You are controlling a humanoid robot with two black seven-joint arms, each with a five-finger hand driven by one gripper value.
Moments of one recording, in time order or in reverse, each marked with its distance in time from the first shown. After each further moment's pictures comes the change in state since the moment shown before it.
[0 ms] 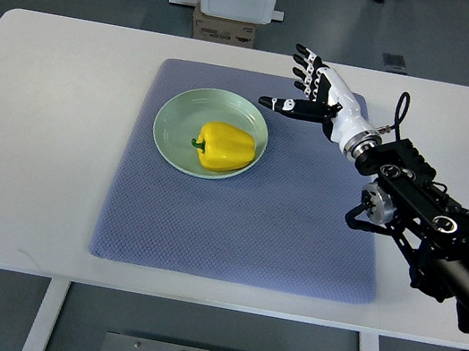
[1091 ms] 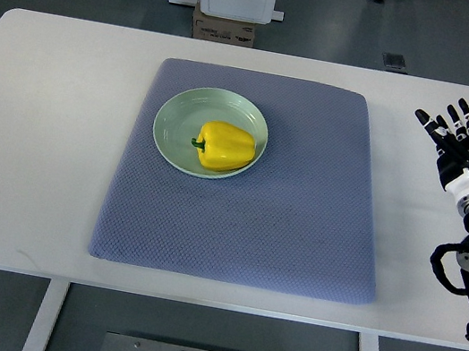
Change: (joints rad) left arm 0.000 0.000 0.000 0.000 0.001 0.000 0.000; right arm -0.355 -0.126 0.546 0.098 0.165 0.018 -0.001
